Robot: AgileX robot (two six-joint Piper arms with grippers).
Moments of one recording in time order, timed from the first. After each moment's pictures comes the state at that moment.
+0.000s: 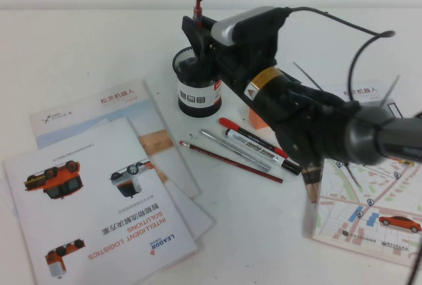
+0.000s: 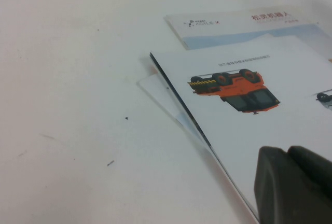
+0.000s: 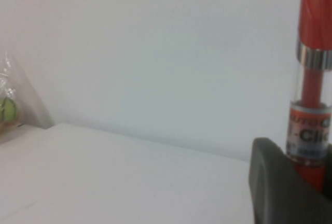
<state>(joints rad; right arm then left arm) 0.63 1.99 -1.26 -0.11 -0.83 0.22 -0.03 -0.01 0.02 0.01 0.39 -0.13</state>
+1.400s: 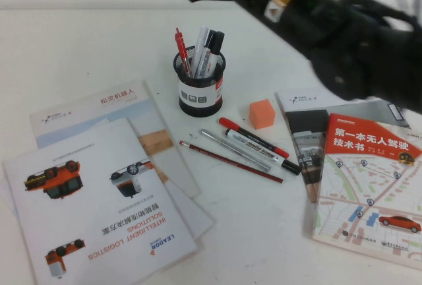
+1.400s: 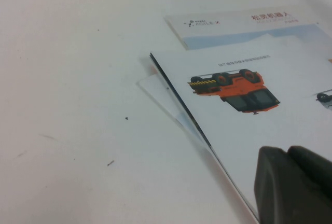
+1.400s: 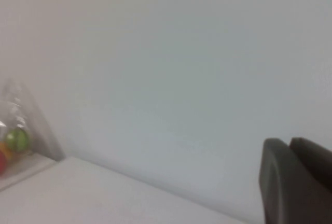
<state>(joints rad) 0.59 1.79 -1.43 -0.27 -0.47 0.35 -0.03 -0.01 0.02 0.01 0.39 -0.13</state>
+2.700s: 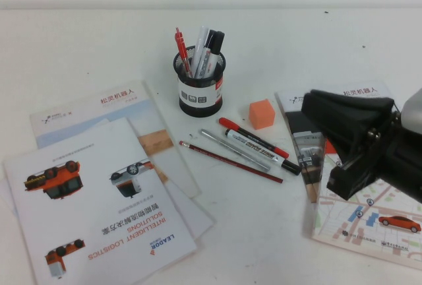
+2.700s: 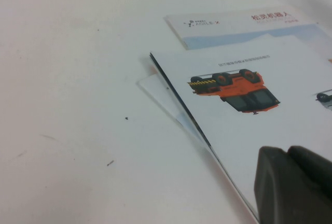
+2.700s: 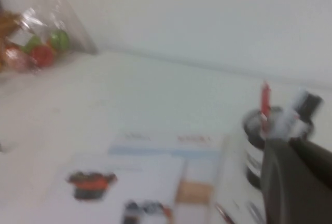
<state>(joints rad) 0.60 1.02 -0.55 -0.49 -0.40 0.58 -0.03 -0.01 0.02 0.01 0.39 -0.13</state>
